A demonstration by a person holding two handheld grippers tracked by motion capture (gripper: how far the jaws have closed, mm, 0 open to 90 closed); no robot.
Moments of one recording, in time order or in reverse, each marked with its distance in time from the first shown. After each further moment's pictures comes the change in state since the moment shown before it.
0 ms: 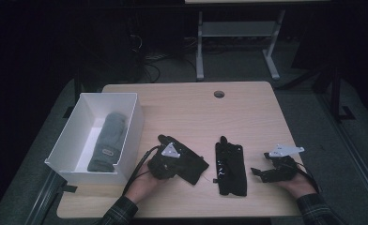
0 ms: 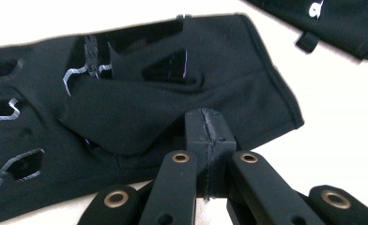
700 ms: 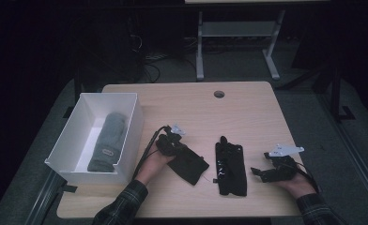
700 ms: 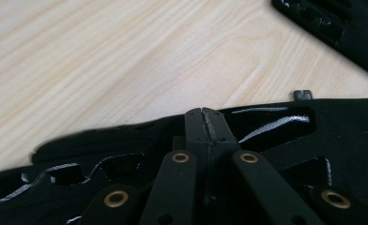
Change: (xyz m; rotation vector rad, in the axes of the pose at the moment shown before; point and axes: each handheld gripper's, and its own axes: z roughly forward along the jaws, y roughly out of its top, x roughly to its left) left arm 0.050 0.037 0.038 0.018 0.105 -0.045; right arm 0.000 0.000 0.000 -0.003 -0.001 0.005
